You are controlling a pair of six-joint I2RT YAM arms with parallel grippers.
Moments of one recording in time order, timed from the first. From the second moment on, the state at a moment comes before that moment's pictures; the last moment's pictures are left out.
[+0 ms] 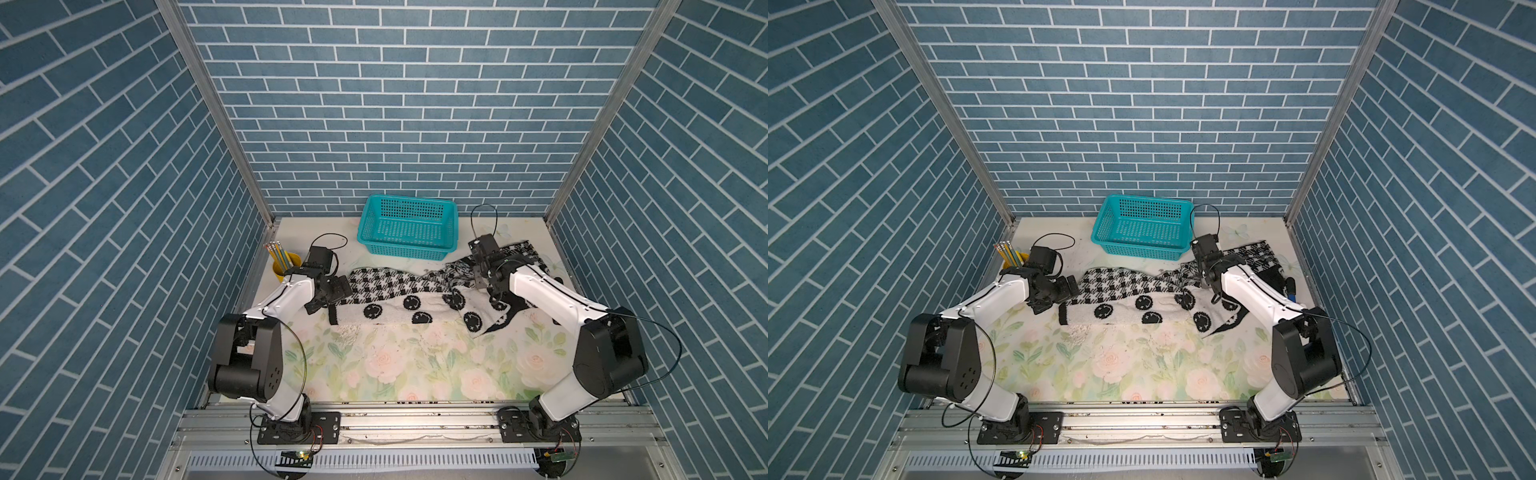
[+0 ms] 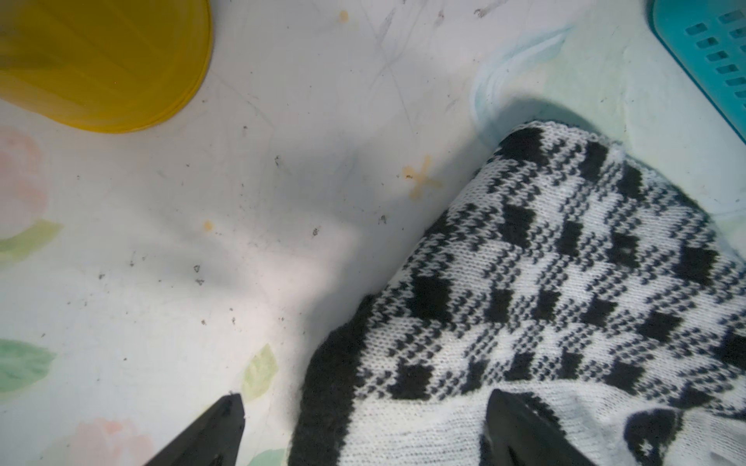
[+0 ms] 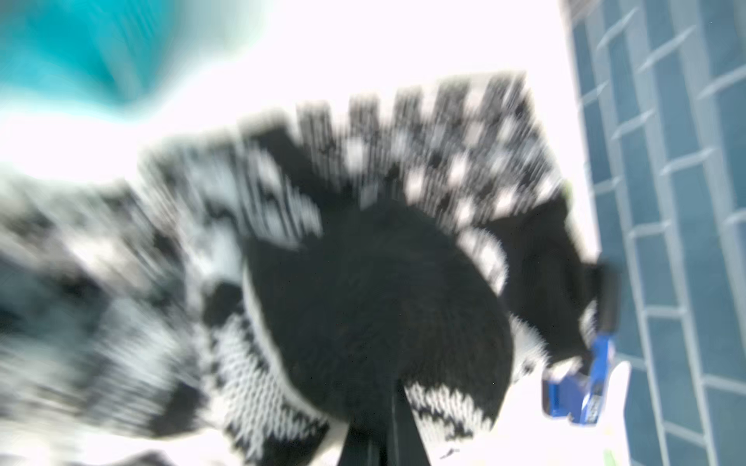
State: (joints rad) left arm -0.14 1.56 1.01 -0.64 0.02 -0.56; right arm 0.48 1.59 1.28 -0.70 0.50 0.23
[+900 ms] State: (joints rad) left arm 0.21 1.40 1.23 -0.75 0.14 -0.48; right arm 0.71 2.10 2.42 -0.87 0.13 -0.03
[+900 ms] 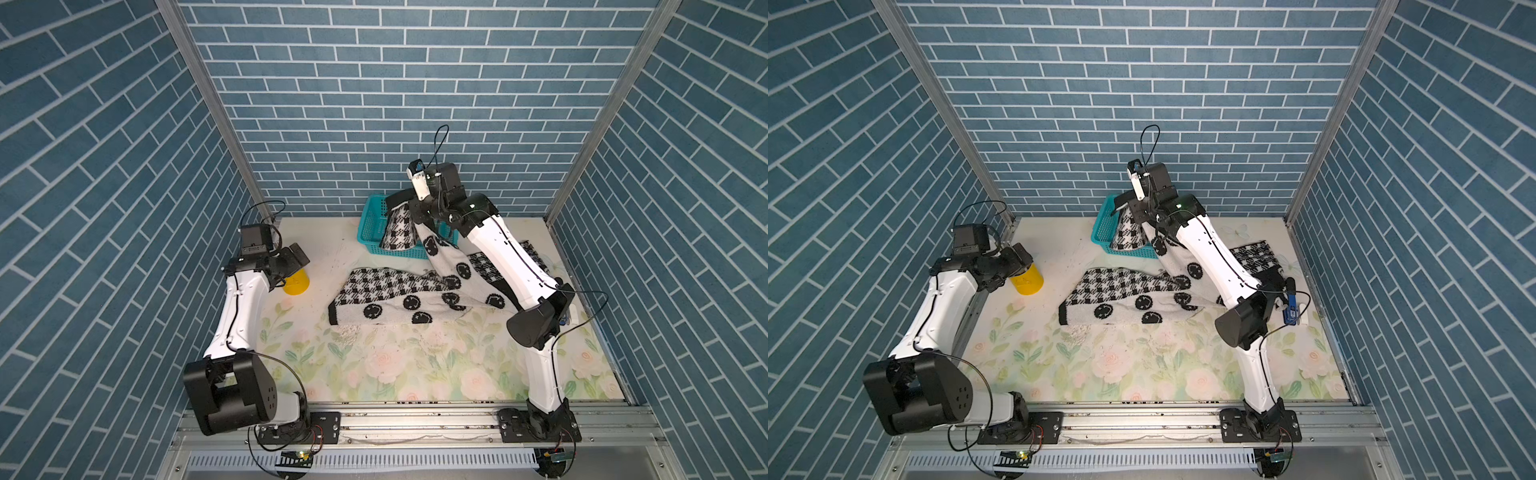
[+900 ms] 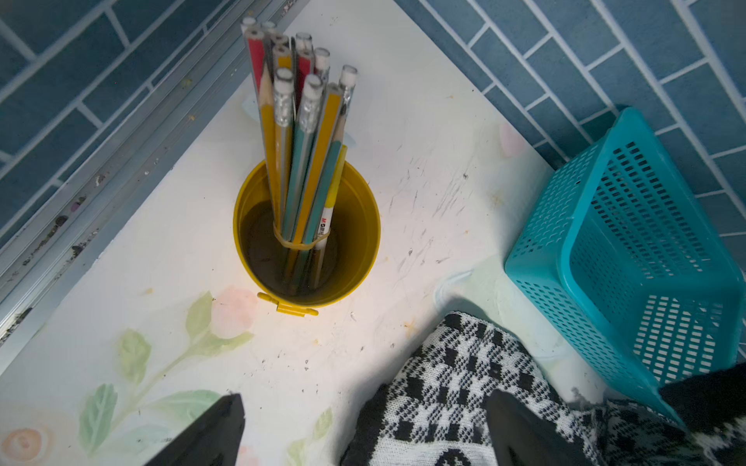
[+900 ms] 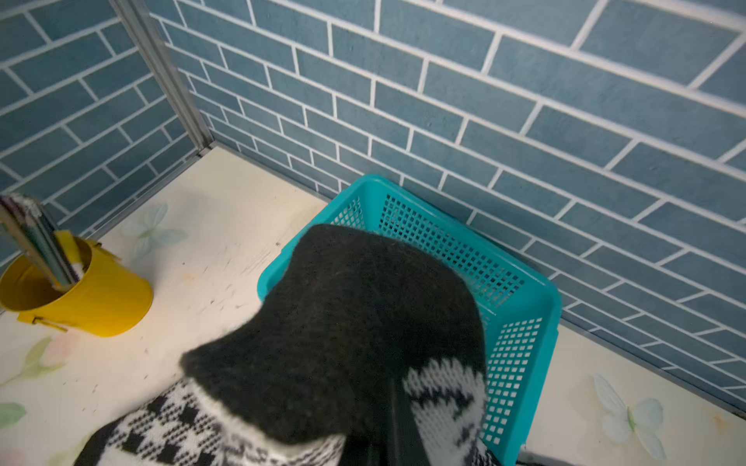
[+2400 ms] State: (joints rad) left arm 0.10 1.45 1.16 -0.71 0.25 -0.46; right arm 0.42 1.73 1.20 -0.43 -0.12 0.15
